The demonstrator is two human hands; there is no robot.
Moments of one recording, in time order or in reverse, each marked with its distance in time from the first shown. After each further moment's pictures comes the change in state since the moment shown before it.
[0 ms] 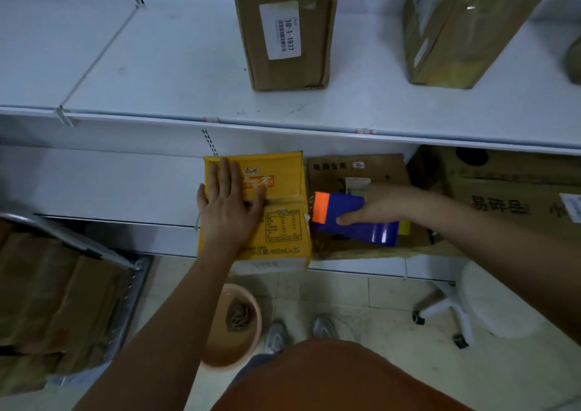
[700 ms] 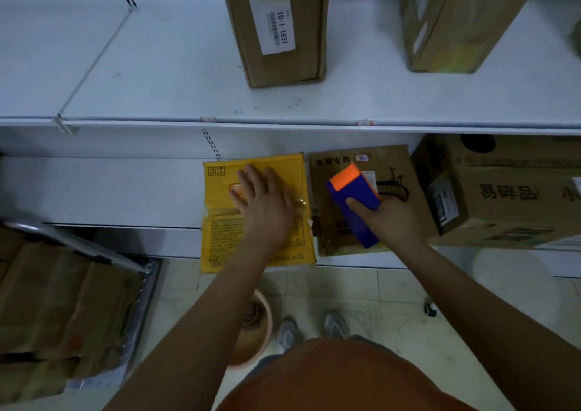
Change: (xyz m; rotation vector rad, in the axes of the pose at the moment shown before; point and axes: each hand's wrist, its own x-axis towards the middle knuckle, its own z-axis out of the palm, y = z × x) left_hand -0.011 0.063 -0.012 -0.129 -0.182 0.025; right_hand 0.014 0.019 0.083 0.555 0.598 0.174
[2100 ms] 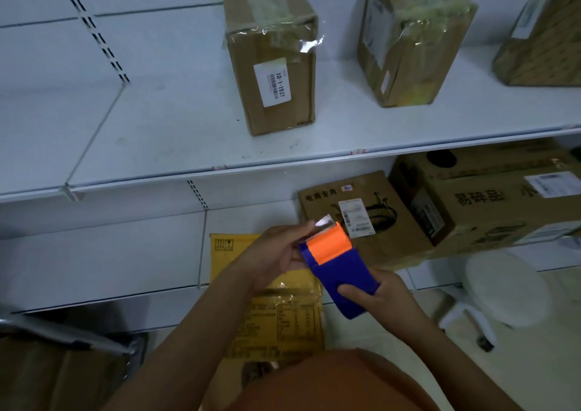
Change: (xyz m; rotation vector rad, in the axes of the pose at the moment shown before) left_hand -0.012 -0.011 -0.058 -1.159 -0.760 -0.016; right_hand -0.123 -0.025 0.035 0.527 -0.075 -0.136
